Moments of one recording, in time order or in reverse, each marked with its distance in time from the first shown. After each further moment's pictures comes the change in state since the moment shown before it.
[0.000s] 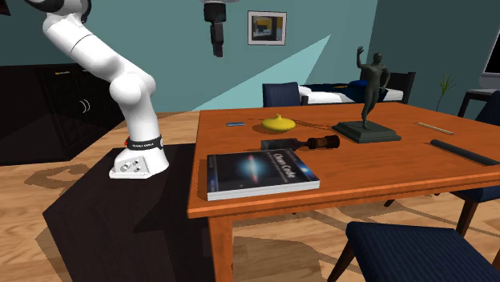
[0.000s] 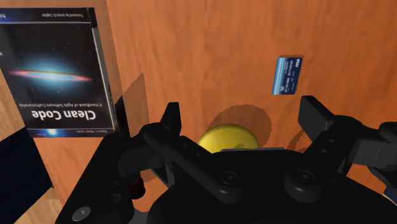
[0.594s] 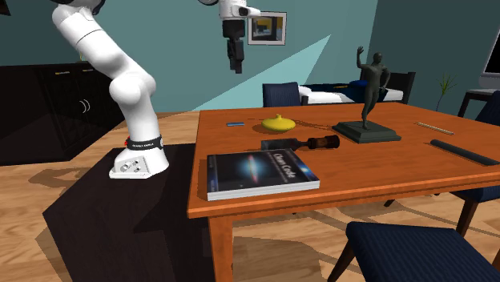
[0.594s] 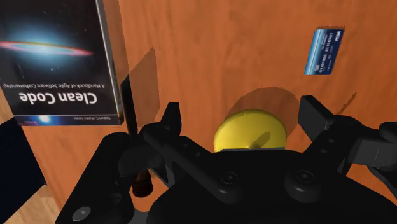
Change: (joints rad) arm -0.011 0.173 -0.097 -0.022 -0.024 0.206 -0.108
